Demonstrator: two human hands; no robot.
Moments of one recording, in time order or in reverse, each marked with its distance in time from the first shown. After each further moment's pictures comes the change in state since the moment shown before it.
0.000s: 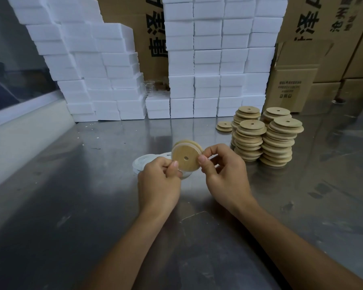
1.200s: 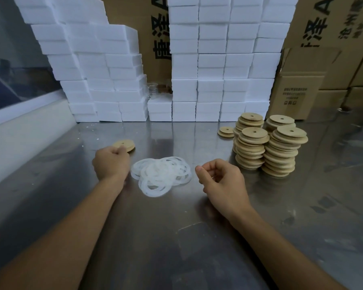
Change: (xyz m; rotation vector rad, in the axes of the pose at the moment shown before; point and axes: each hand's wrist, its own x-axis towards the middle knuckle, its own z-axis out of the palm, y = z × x) left_hand 0.120 -0.075 -0.023 -0.015 0.252 -0.446; right_hand 0.007 0.014 0.001 -0.001 -0.064 0.275
